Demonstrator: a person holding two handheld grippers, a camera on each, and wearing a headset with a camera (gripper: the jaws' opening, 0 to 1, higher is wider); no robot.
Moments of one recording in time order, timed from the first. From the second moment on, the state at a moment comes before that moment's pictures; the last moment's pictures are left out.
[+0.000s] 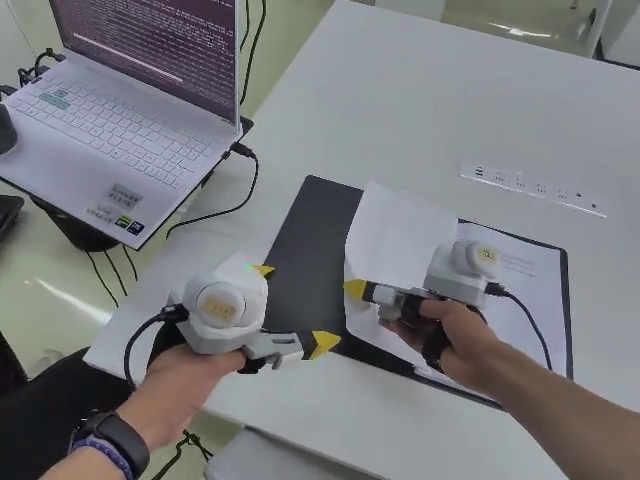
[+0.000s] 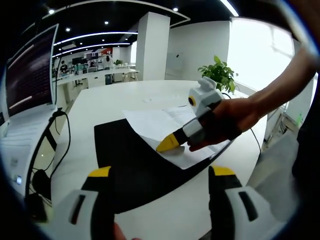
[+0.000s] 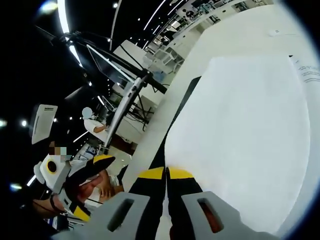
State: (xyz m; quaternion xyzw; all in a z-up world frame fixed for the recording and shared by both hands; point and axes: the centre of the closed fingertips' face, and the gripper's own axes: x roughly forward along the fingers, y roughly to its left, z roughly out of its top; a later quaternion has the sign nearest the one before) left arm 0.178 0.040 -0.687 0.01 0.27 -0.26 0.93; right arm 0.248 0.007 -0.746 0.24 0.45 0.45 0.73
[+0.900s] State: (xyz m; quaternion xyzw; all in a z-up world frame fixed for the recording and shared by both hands) left arm 0.171 0.039 -0.703 -0.02 0.28 -0.25 0.93; right arm 0.242 0.028 -0.784 0.25 0.48 0.42 0.72
